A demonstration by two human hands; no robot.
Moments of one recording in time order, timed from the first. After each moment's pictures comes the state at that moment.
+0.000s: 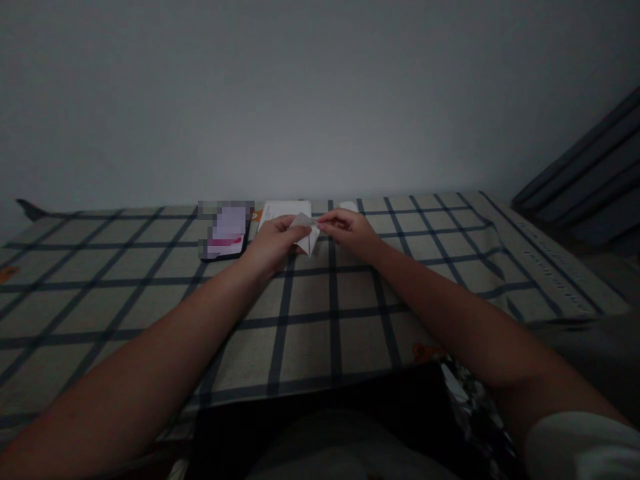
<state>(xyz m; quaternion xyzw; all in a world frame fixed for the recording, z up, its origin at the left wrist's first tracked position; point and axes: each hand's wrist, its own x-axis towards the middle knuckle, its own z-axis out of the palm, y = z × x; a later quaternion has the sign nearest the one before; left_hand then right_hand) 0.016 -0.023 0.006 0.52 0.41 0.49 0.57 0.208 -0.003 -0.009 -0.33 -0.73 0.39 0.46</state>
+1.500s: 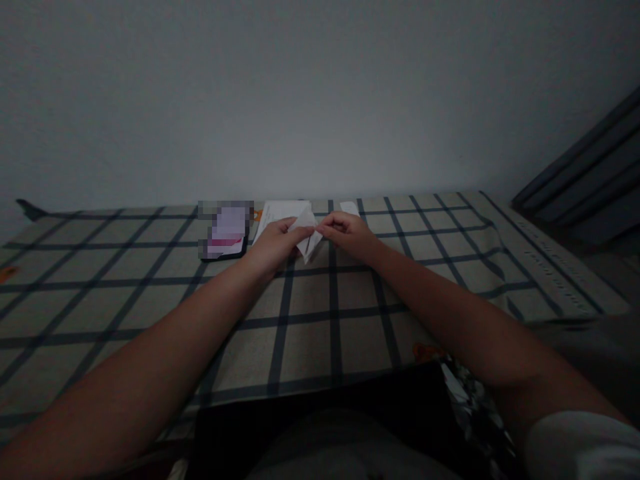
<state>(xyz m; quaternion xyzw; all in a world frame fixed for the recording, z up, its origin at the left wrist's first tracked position) 0.013 -0.022 0.000 0.57 0.44 0.44 0.54 0.204 -0.011 -0.003 -0.34 -0.73 0.40 0.44</state>
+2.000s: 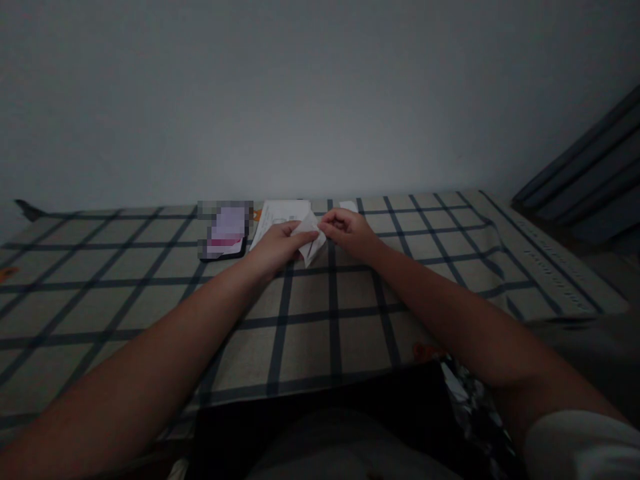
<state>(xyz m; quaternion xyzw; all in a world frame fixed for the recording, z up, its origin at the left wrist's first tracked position) 0.013 -0.022 -0.002 0.60 0.44 0.40 0.54 0.205 -0.007 -0.007 -0.33 -0.74 0.35 0.47</state>
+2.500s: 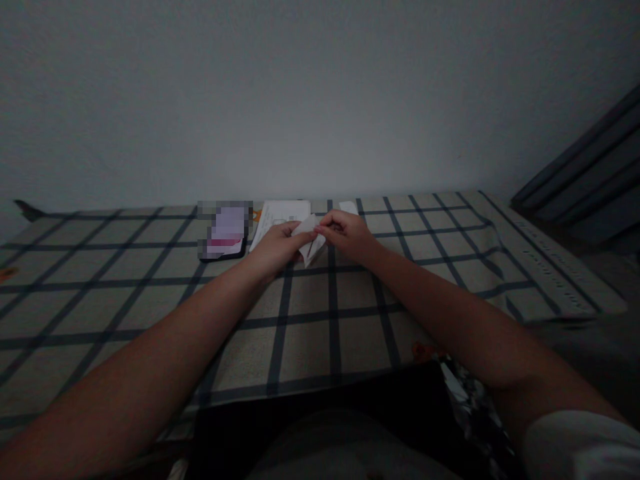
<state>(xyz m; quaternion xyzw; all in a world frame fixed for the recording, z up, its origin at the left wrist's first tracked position) 0.014 -0.024 0.000 0.60 0.46 0.40 0.52 0.204 -0.010 -0.006 -0.33 -0.77 0.28 0.46</state>
